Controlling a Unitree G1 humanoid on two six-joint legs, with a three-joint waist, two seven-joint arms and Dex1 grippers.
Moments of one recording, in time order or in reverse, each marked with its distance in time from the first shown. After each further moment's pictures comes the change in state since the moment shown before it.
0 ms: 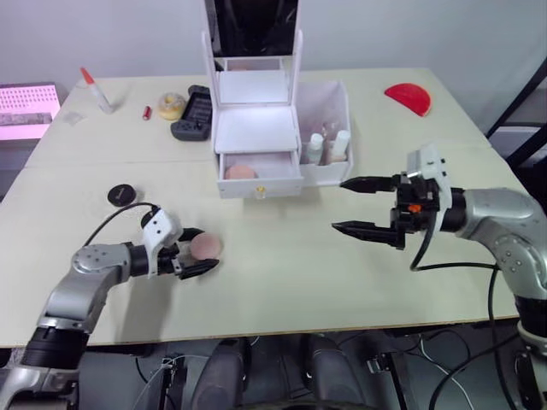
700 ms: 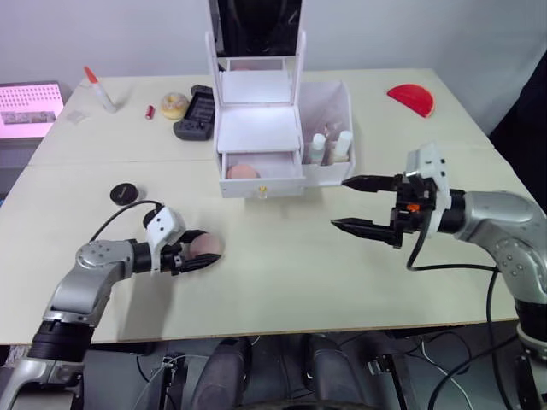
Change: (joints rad) left arm -0.009 0.001 0.009 -0.014 -0.027 0.061 -0.037; right arm 0.004 0.015 -0.032 -0.013 0.004 0.024 -0.053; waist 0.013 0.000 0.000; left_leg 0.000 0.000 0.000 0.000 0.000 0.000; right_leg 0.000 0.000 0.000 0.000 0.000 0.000
